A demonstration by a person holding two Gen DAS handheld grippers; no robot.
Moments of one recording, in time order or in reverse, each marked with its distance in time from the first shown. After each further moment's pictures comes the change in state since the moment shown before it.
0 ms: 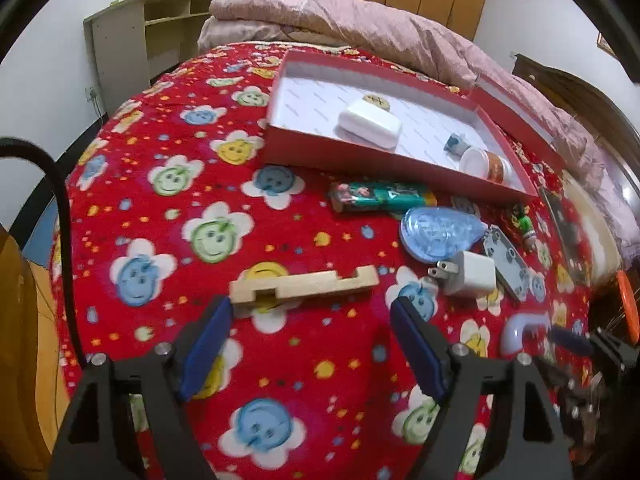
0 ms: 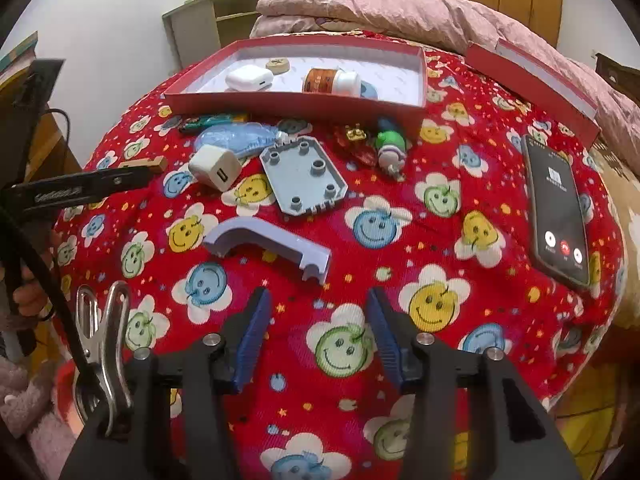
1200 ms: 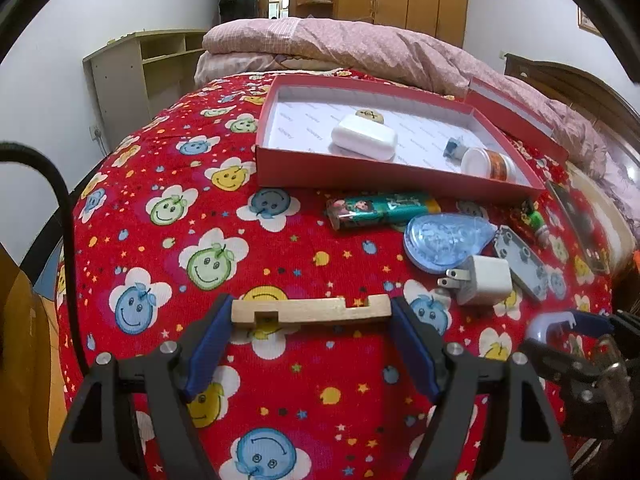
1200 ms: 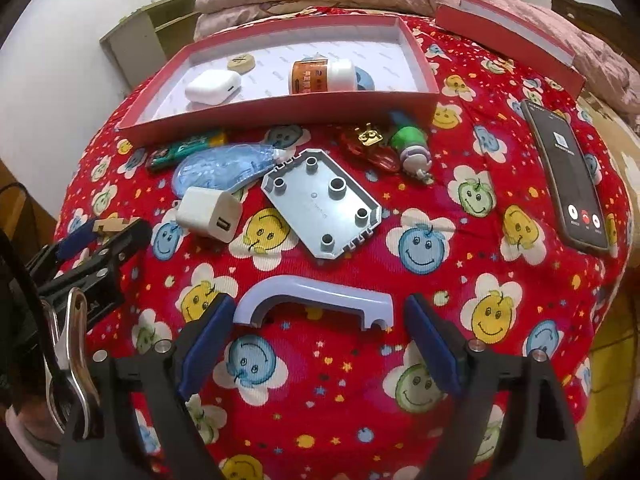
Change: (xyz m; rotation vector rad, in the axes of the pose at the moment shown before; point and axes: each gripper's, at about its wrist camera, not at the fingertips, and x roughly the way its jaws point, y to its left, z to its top) left arm 0.007 -0.007 -0.008 0.084 -0.120 0.047; right arm 0.028 0.024 0.035 0.228 0.085 -0.075
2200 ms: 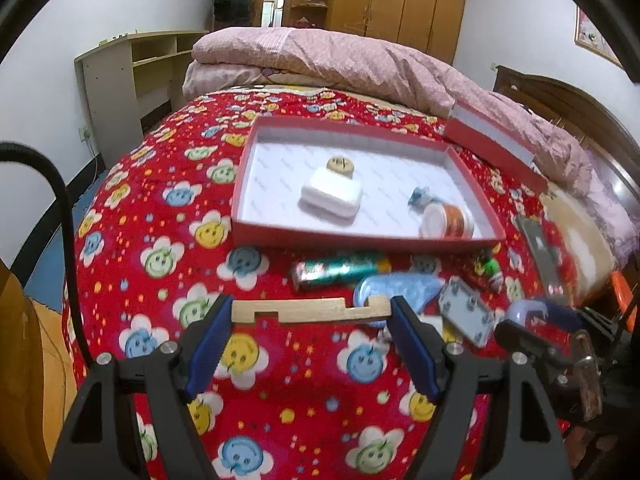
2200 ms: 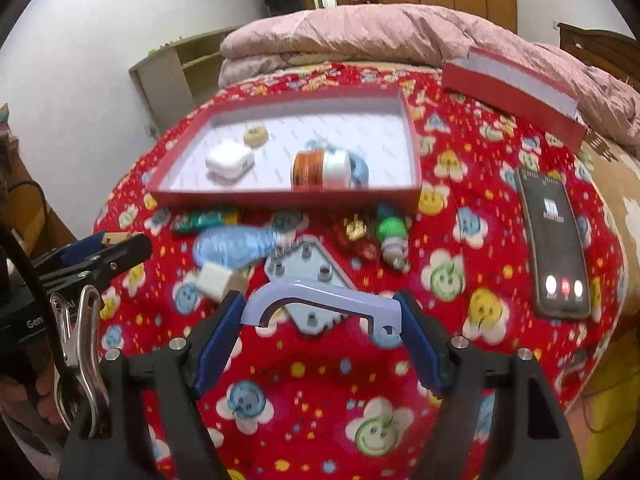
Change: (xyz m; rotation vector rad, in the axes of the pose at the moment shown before) left arm -0.033 -0.013 0.052 -0.028 0.000 -0.064; right arm -0.038 -0.020 0.031 -0.048 -0.172 0.087
